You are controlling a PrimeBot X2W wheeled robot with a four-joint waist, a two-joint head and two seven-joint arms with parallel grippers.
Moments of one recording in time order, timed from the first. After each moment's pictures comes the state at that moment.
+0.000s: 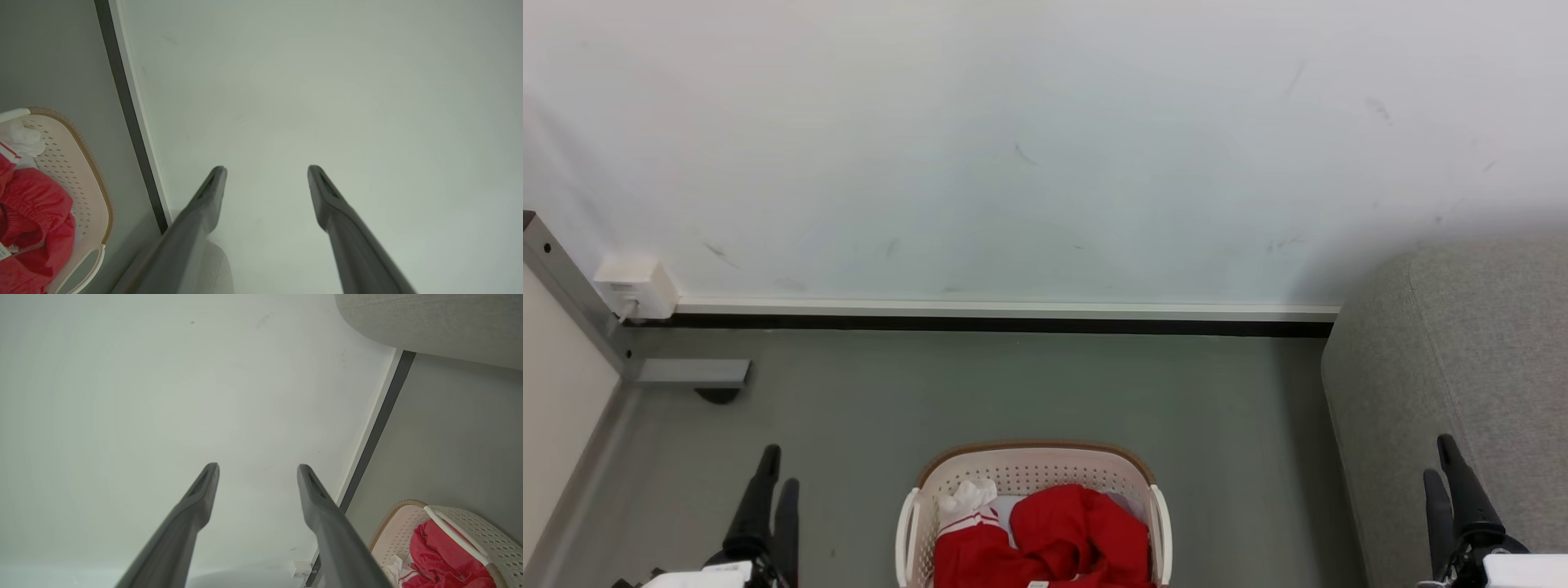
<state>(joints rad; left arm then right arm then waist) -0.07 0.04 0.10 0.27 -1.60 -0.12 0.08 -0.08 -0.04 -0.07 0.25 1.61 0.13 0.08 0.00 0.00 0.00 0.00</state>
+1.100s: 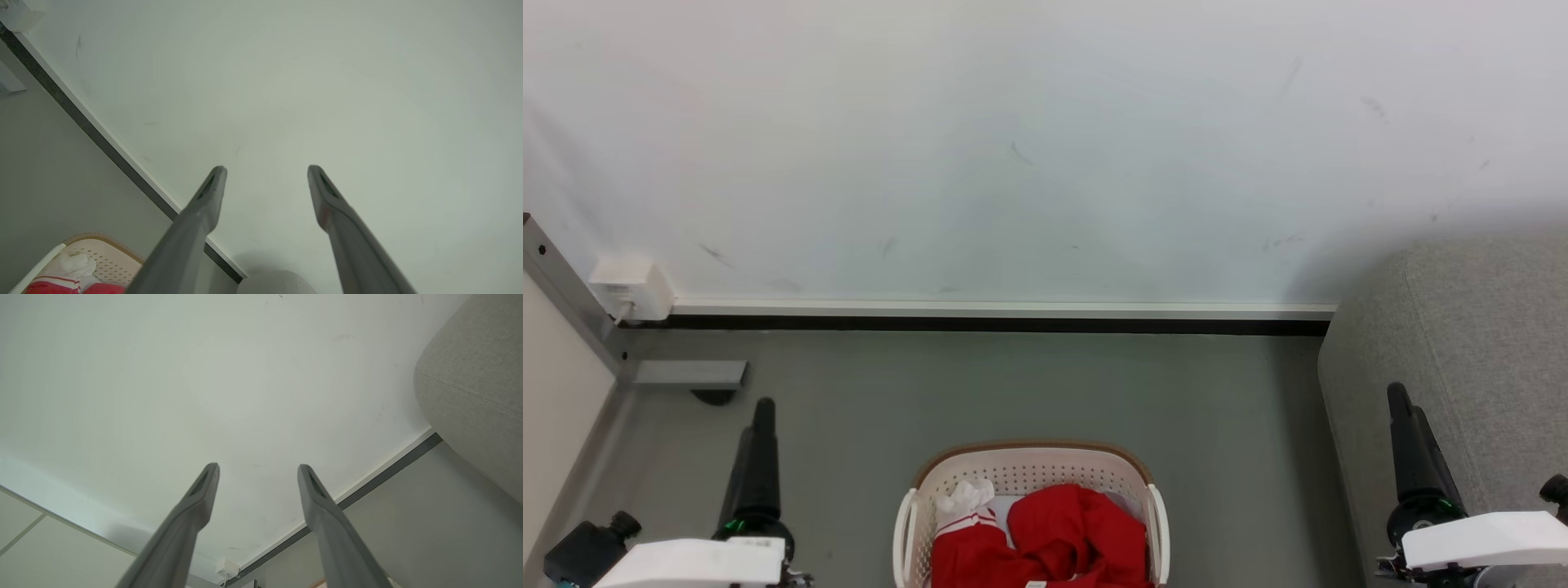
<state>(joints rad) -0.07 0.04 0.10 0.11 -1.08 -0.12 -0.06 -0.12 -0.07 0.07 0.16 1.15 0.13 -0.06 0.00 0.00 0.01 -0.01</state>
